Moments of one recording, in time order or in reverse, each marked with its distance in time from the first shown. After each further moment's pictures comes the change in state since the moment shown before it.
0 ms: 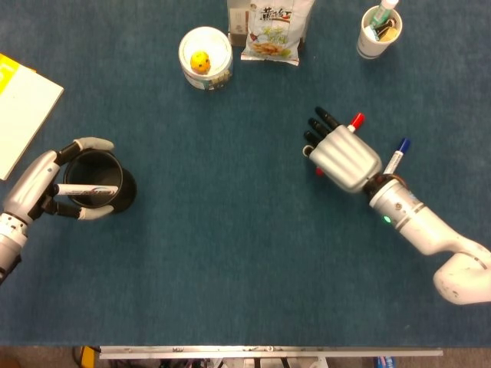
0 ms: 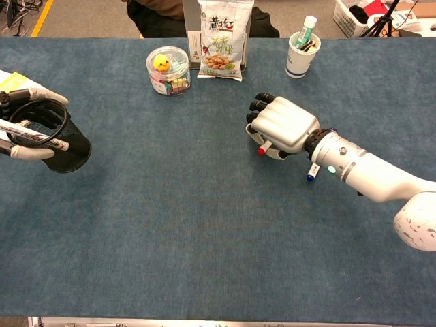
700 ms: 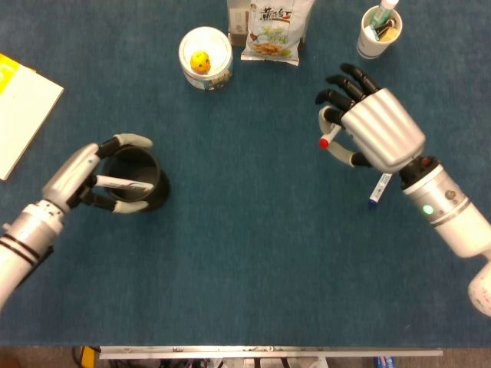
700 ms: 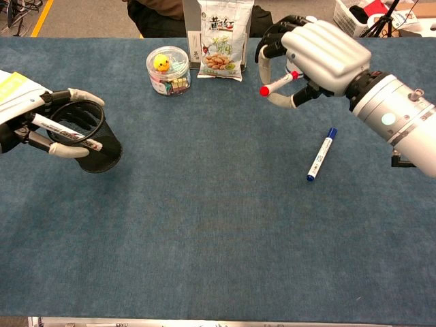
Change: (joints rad) left arm -0.092 -0.063 -0.039 -0.031 -0.022 -0.115 0.013; right arm -0.054 0.308 0.126 -0.497 0.057 0.160 0.202
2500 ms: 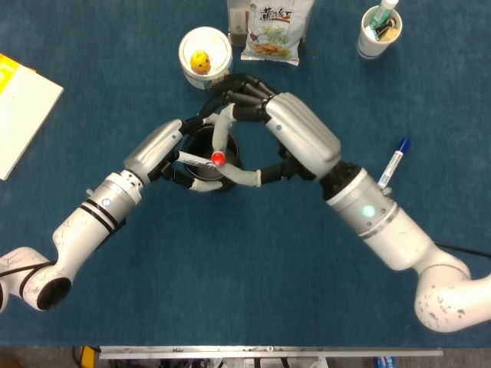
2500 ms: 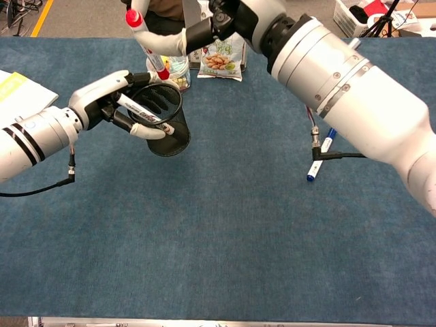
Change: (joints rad) left arm -0.176 -0.180 -0.147 -0.026 -0.158 -0.152 0.186; right arm 0.179 -0.112 0.199 -0.302 0.257 -0.073 0.389
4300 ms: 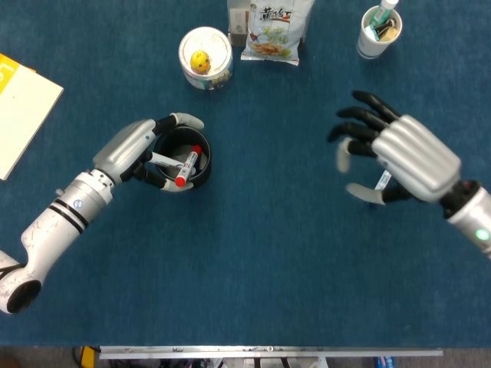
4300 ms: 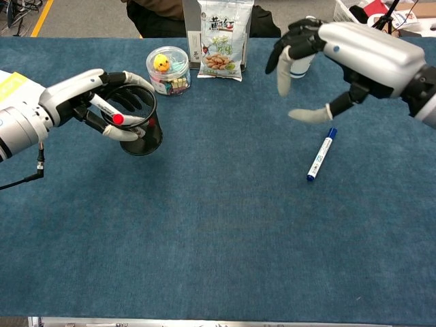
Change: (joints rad) left arm 0.023 0.098 0.048 0.003 0.049 0.016 0.032; right arm -0.204 0.414 -0.343 0.090 -0.399 0.072 -0.025
